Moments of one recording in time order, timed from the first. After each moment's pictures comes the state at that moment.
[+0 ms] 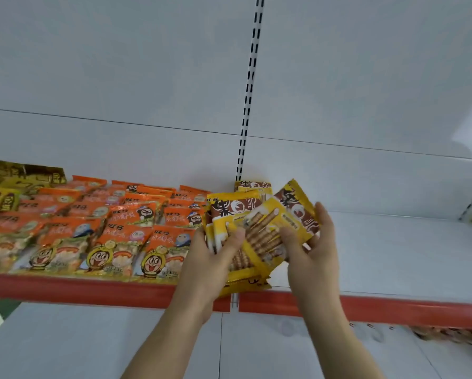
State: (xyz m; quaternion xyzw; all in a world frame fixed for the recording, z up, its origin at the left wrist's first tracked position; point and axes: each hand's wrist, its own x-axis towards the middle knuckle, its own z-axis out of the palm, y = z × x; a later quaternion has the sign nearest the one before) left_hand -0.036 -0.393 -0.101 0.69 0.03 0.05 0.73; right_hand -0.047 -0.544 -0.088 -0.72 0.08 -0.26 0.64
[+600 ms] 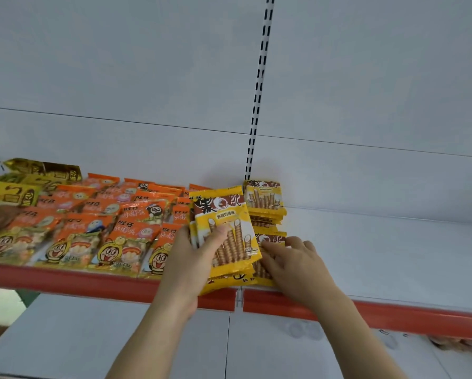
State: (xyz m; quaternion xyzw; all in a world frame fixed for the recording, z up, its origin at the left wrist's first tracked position) left_hand -0.036 -0.370 -0.096 0.67 0.07 0.08 0.73; right_hand -0.007 -0.567 -0.114 -0.99 -0.05 -0.03 0.13
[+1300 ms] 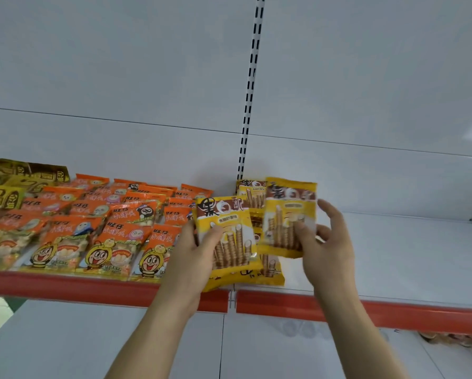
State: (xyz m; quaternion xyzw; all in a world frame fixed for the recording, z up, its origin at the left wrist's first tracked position) left_hand -0.028 -0.379 -0.099 0.67 0.01 0.05 0.74; right_hand -0.030 -0.576 -0.081 -0.76 0.10 -0.23 0.60
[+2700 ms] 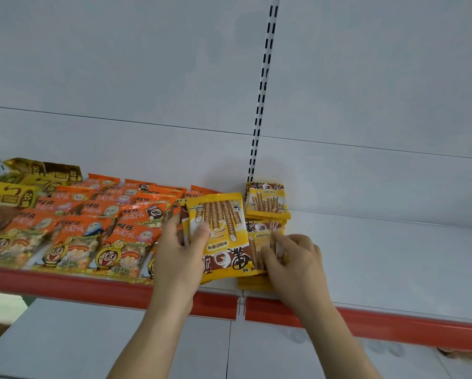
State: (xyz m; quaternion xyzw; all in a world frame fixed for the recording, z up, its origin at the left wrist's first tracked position) left_hand -0.023 -0.361 -0.098 0.67 0.08 0.18 0.71; right_hand -0.011 -0.546 -0.116 -0.92 0.02 -0.17 0.36
